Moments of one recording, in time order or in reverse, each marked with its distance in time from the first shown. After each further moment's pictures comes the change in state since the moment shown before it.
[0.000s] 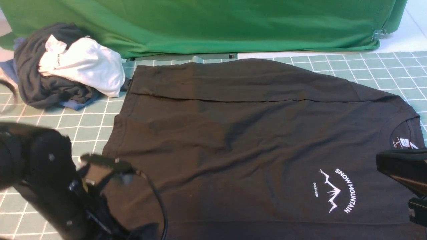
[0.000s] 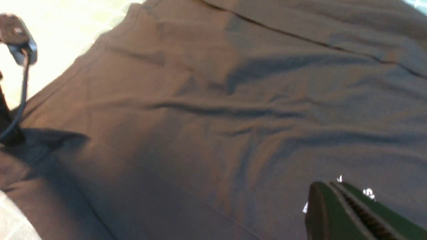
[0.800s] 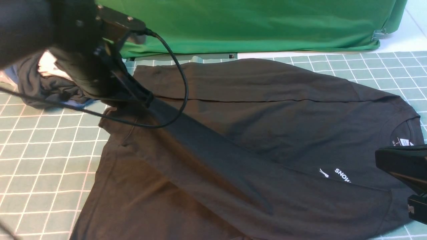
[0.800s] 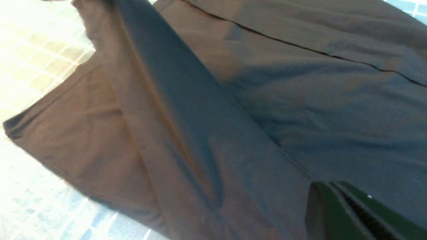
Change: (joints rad) right arm 0.000 0.000 0.000 0.000 -0.011 0.000; left arm 0.000 0.319 -0.644 0.424 0.005 -0.195
